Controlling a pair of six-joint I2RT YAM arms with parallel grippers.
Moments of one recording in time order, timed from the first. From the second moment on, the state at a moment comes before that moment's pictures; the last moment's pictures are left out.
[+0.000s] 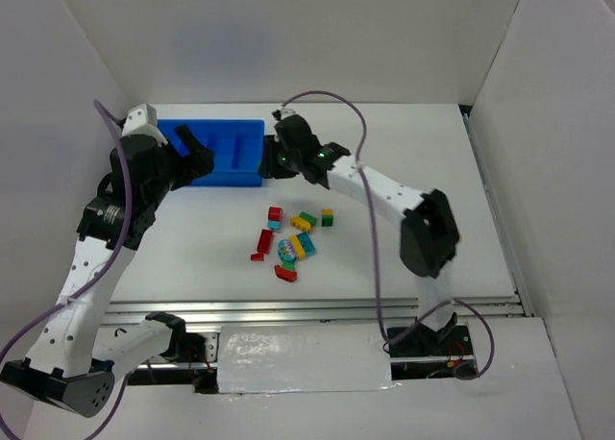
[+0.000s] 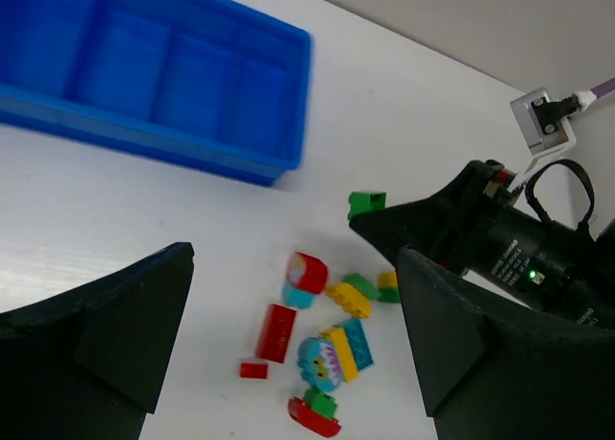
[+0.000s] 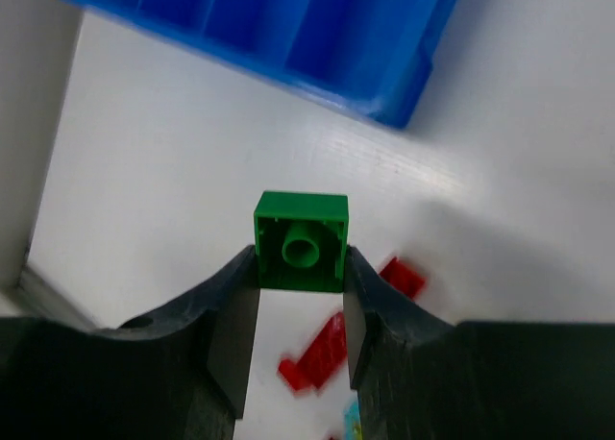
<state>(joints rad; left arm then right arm) -0.24 1.01 1.28 -0.62 -0.11 -0.55 0.74 1.85 1.63 -0.35 -0.02 0.52</state>
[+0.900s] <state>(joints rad) -0.28 0.92 1.08 -0.68 -0.58 -0.48 0.72 2.50 2.32 -0.31 0.09 0.53</state>
